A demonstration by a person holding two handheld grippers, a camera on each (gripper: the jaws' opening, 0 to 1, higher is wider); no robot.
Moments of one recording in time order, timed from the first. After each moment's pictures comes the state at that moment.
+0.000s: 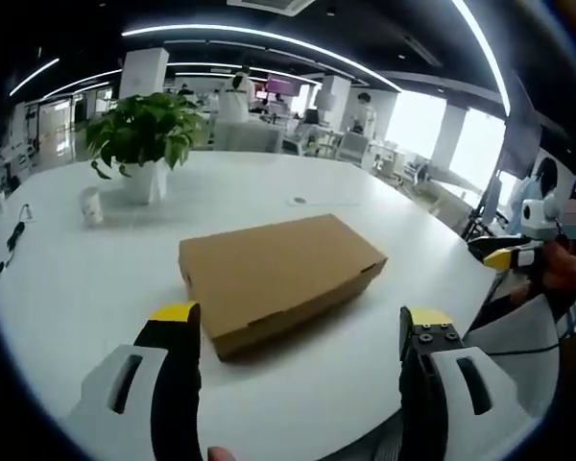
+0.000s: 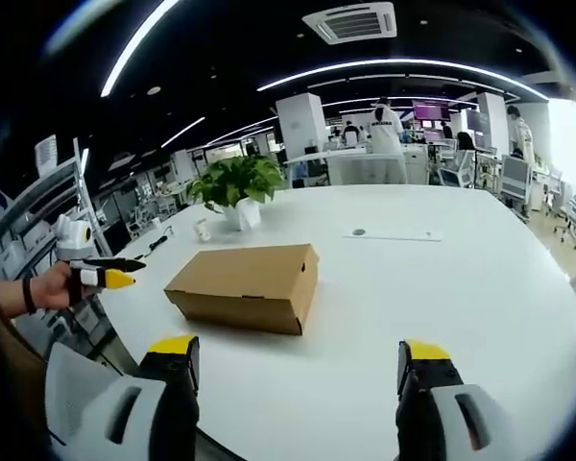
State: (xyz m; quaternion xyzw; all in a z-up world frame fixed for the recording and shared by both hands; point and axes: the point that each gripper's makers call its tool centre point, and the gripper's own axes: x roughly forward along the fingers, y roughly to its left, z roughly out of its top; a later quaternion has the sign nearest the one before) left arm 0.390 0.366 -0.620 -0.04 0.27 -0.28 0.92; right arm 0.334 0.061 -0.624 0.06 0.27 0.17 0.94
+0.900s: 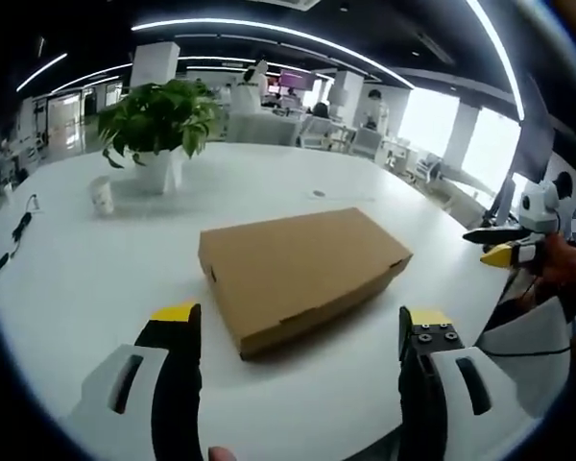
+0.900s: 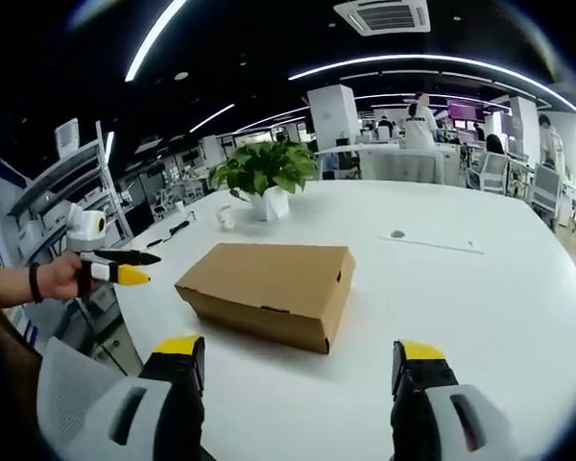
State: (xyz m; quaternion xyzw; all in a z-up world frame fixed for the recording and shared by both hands) left arm 0.412 0.389 -0.640 -0.04 0.29 -0.25 0.92; right arm 0.385 0.111 -0.640 0.04 0.28 0.25 0.93
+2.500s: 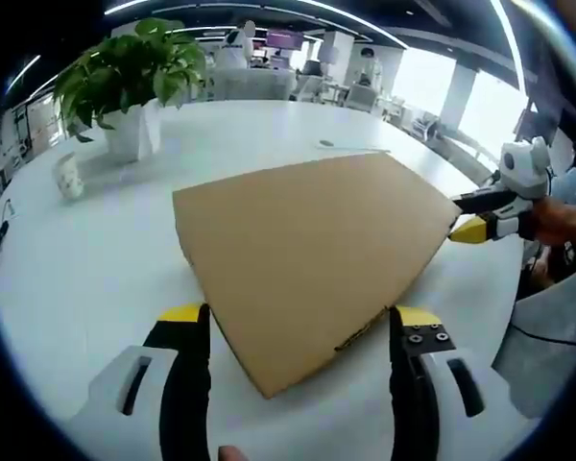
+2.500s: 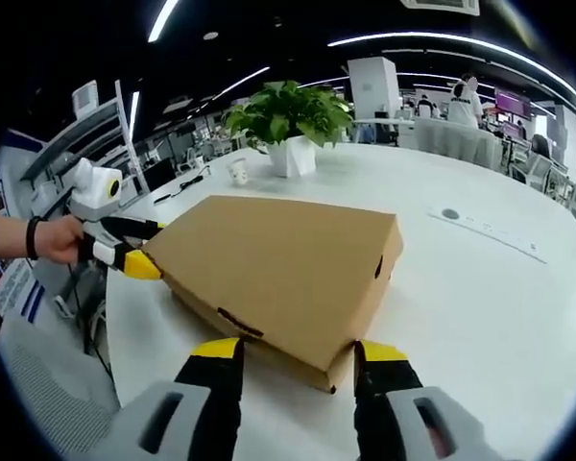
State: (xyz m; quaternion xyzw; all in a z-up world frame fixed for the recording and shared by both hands) left arm 0.462 0.375 -0.722 0.01 0.36 -0.28 0.89; right arm 0.459 0.160 -0.725 -0.02 0.34 0.32 0.89
